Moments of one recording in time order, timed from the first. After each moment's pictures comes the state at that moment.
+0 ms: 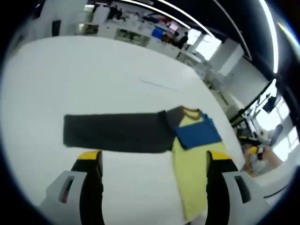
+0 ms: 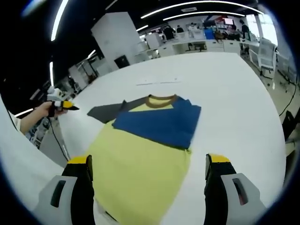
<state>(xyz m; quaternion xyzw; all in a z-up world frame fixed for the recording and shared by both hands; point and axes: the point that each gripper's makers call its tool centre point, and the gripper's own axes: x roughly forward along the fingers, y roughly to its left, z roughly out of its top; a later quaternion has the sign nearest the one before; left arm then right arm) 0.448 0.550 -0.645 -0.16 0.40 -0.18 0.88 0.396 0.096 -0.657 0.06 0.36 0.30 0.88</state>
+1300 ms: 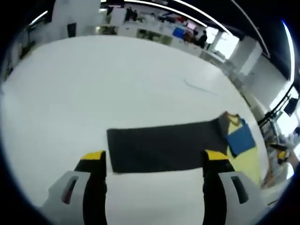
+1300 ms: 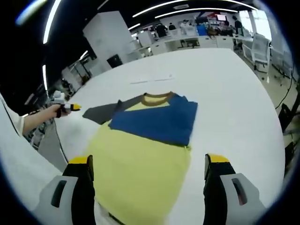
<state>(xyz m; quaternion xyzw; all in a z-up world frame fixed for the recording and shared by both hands) 0.510 0.664 -0.710 -0.13 0.41 -0.08 0.90 0.392 0.100 -0.659 0.07 0.38 0.27 0.88</state>
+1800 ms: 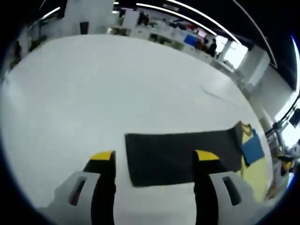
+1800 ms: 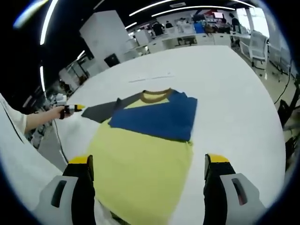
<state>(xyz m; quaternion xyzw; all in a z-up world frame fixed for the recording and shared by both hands) 0.527 0.695 -0.739 -0.14 0.39 -0.04 0.91 0.385 0.104 -0.662 0.08 0.39 0.26 0.88</state>
